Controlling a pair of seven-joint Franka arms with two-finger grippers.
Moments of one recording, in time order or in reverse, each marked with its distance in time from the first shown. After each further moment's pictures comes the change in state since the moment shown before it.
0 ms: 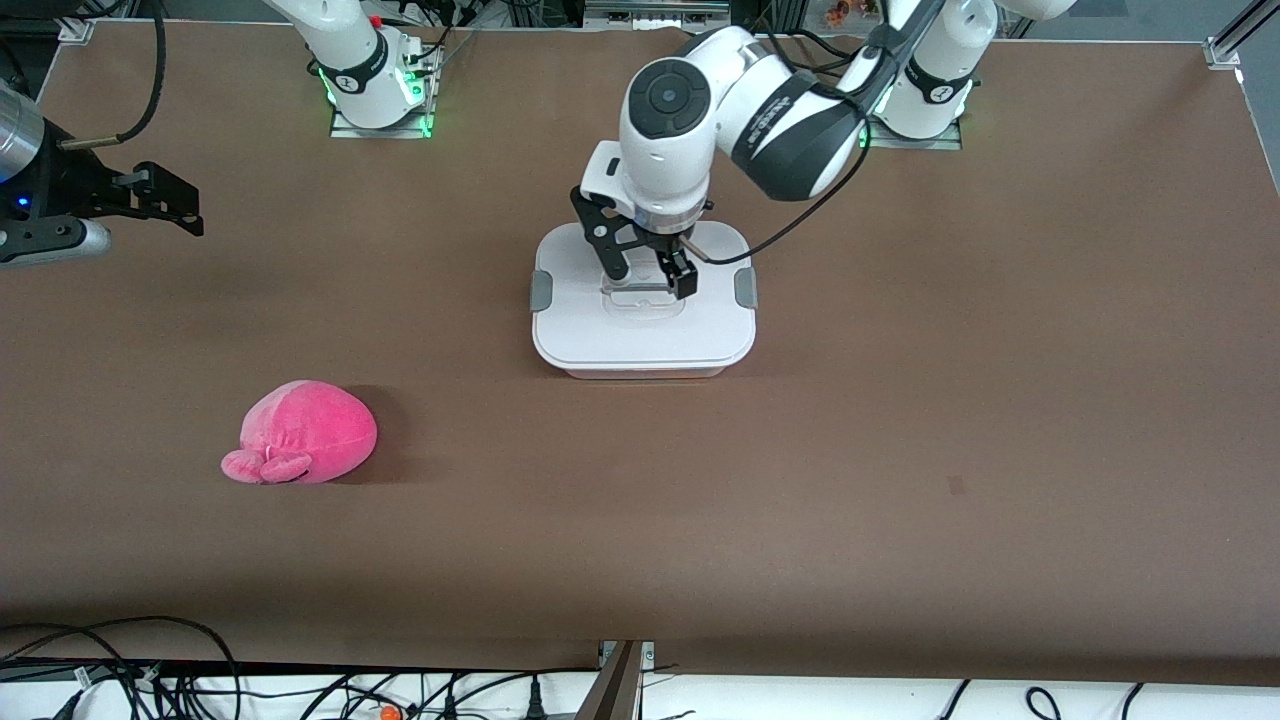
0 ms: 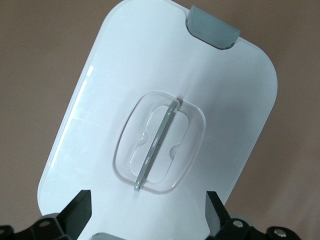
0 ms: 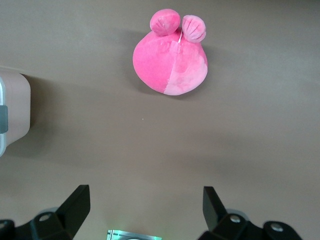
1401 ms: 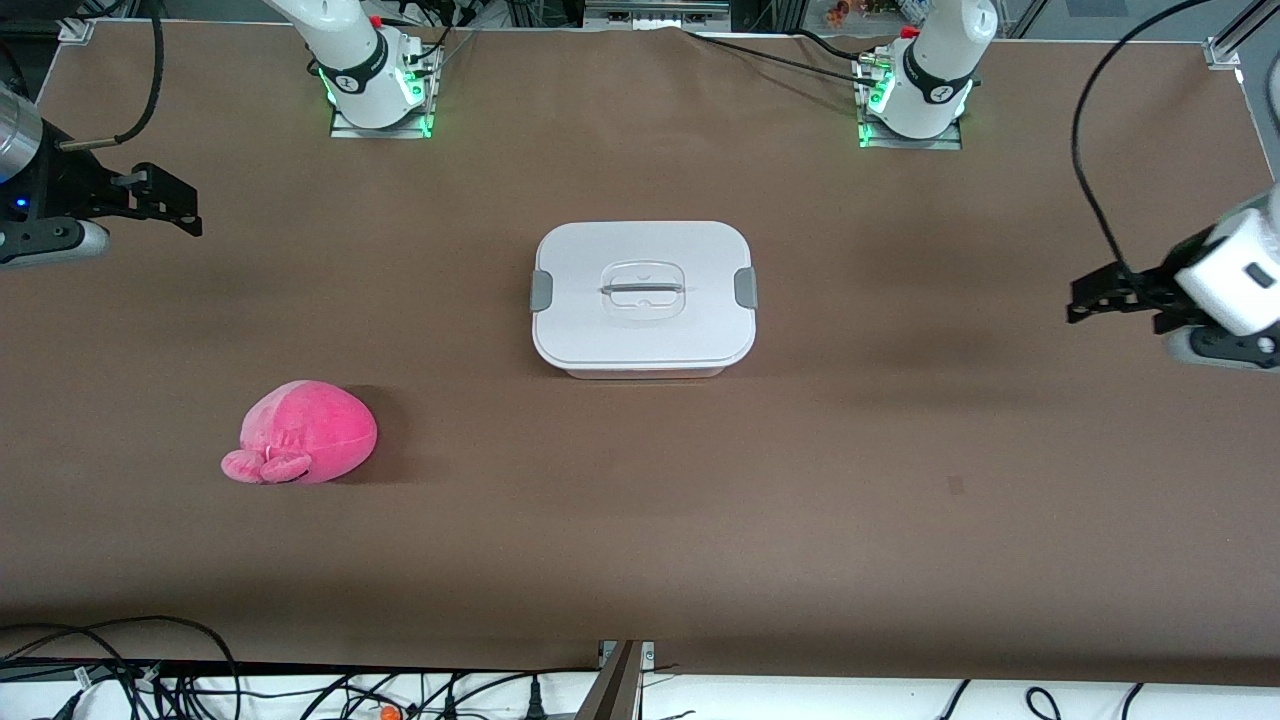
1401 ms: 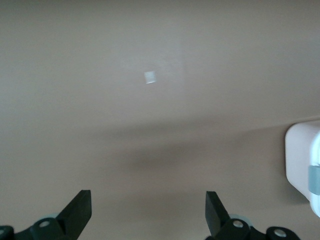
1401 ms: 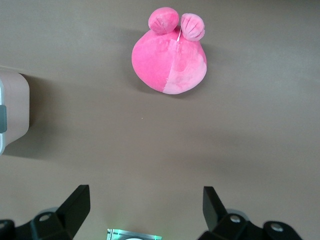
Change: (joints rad) left arm 0.690 -0.274 0.068 0.000 0.003 -0.287 -0.263; right arm 0.003 0.002 -0.007 0.001 0.000 -0.004 0.000
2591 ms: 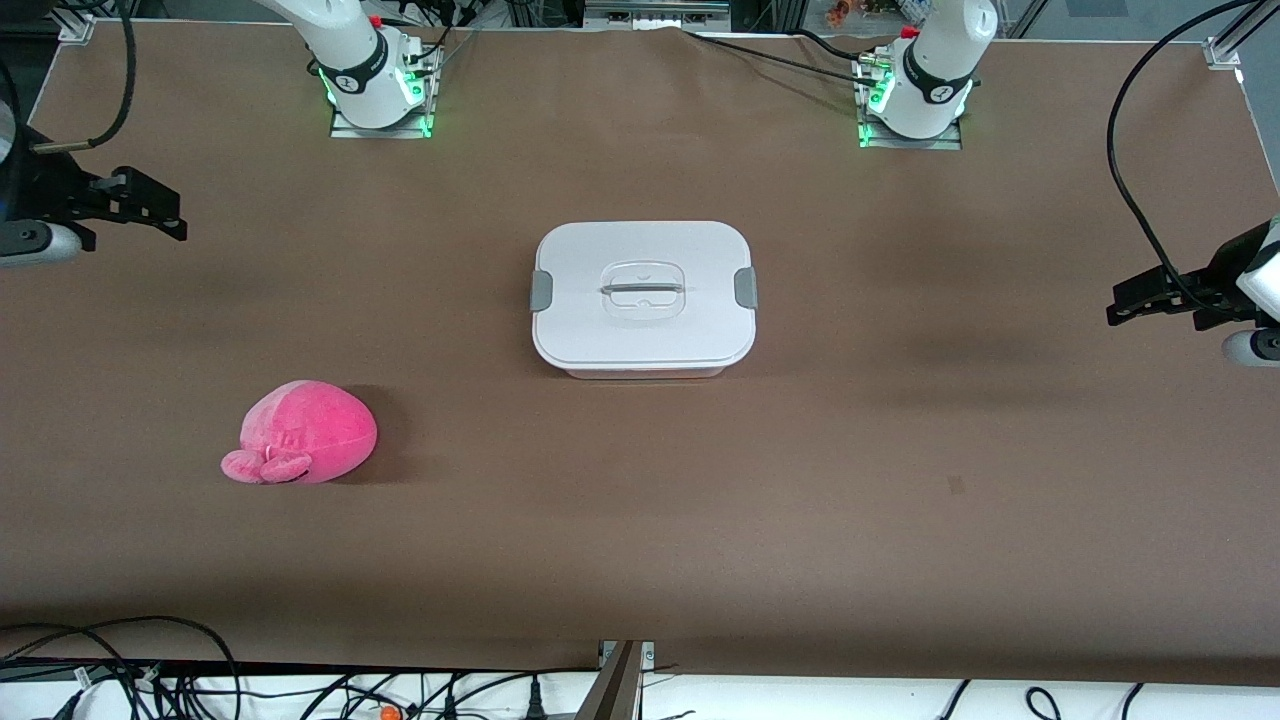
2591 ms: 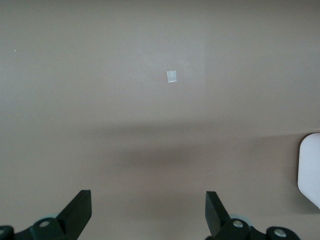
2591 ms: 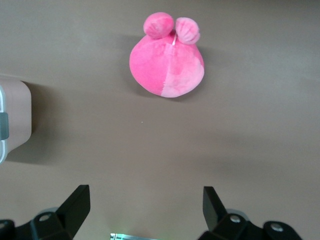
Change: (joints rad) left arm 0.091 -0.003 0.027 0.000 0.003 0.000 0.000; right arm 0.169 0.002 -0.193 0.001 0.027 0.016 -0.007
